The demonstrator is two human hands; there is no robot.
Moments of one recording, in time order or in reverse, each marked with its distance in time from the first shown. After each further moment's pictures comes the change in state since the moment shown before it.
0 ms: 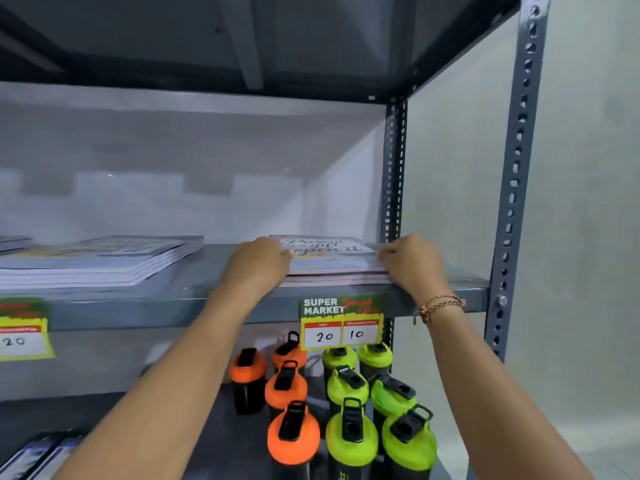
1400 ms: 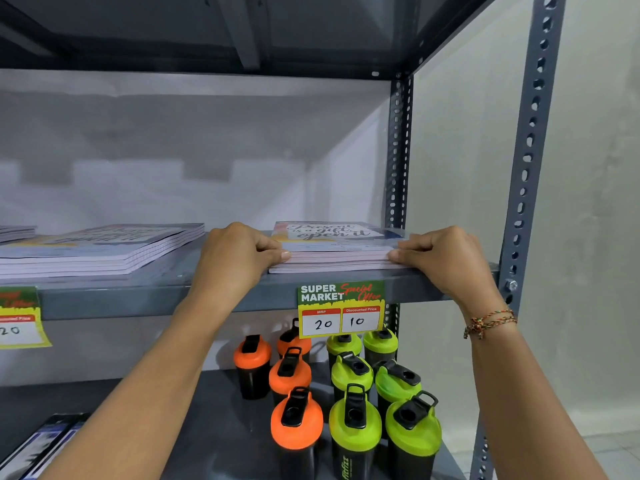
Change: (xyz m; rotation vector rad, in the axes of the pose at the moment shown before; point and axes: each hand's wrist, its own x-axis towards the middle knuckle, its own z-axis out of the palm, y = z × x) left_hand -0.026 -0.013 -0.005 -0.202 0.242 0.148; right_hand -0.022 0.026 -0.027 0.207 -0.002 -0.081
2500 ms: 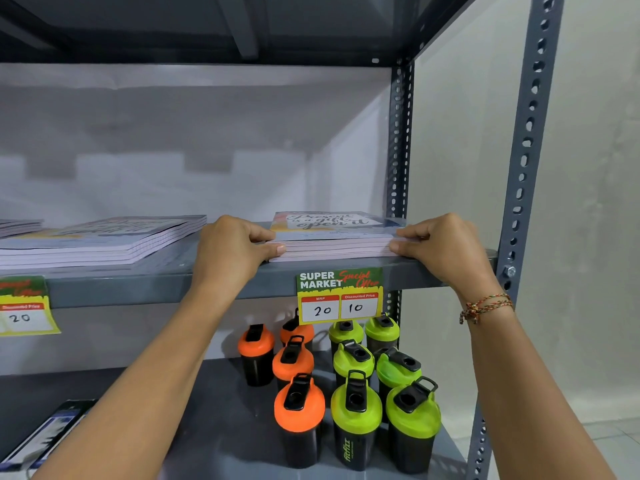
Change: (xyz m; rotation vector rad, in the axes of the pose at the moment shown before) left_hand -0.005 -0.001 0.002 -0.020 0.079 -0.080; right_hand -0.002 0.002 0.000 -0.084 0.001 -0.049
